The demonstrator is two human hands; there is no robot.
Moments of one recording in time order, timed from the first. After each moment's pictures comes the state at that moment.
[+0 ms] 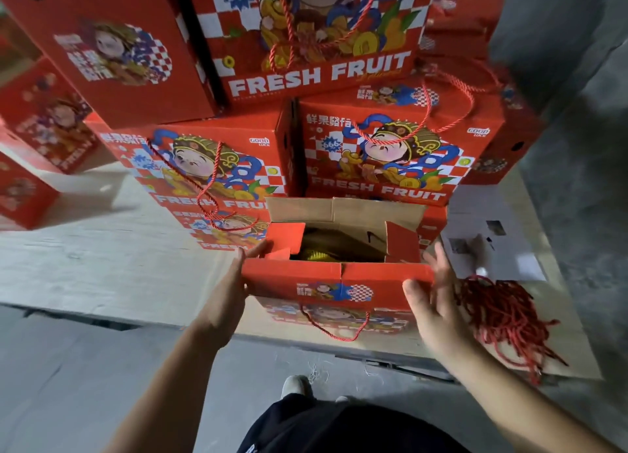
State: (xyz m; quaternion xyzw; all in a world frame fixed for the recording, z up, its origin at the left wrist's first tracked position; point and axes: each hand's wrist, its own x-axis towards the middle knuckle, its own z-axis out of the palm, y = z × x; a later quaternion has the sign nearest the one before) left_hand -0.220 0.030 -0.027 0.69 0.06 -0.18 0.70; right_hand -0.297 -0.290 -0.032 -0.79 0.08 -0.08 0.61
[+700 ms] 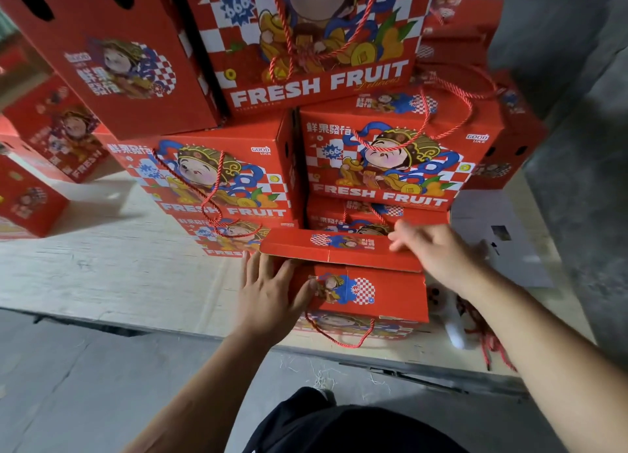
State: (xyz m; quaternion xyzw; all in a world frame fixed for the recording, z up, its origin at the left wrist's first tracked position) left_hand -0.219 -0.009 -0.051 0.97 -0.14 0.08 0.16; right_hand -0.206 -0.327 0.016 -0.88 0.05 0.05 0.46
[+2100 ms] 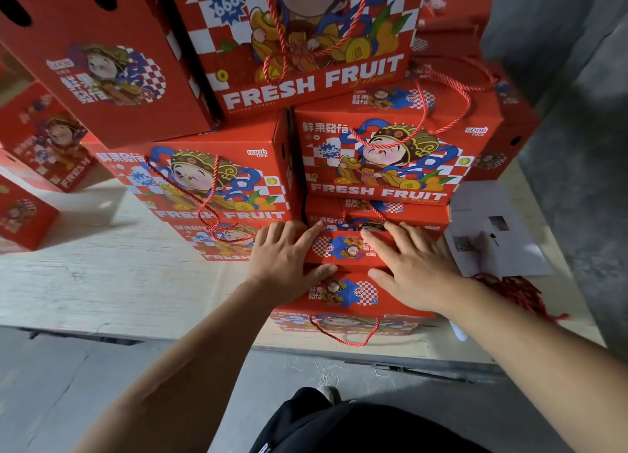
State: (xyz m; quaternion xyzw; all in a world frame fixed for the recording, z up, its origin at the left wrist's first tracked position) left_hand -0.153 -0.025 -0.019 0.97 -0.24 0.01 0.01; right_hand -0.212 -0.298 -0.019 -0.99 -0.06 0.14 0.06
